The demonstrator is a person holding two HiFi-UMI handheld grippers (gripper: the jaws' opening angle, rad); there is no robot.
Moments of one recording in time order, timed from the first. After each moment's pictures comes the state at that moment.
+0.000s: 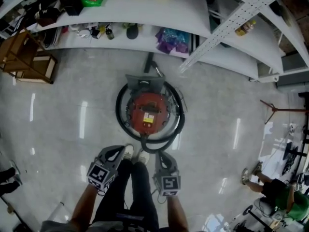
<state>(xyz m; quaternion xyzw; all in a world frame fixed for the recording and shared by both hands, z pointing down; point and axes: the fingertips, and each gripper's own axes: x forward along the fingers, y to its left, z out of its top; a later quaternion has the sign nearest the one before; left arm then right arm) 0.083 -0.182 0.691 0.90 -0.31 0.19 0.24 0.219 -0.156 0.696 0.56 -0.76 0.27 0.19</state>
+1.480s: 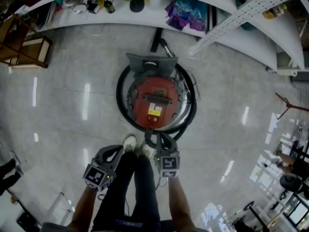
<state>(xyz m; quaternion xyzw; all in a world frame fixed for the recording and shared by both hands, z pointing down) 0.074 -0.168 0.823 0.87 -0.33 0.21 0.29 0.217 -0.197 0.900 0.54 -0.76 0.29 0.22</state>
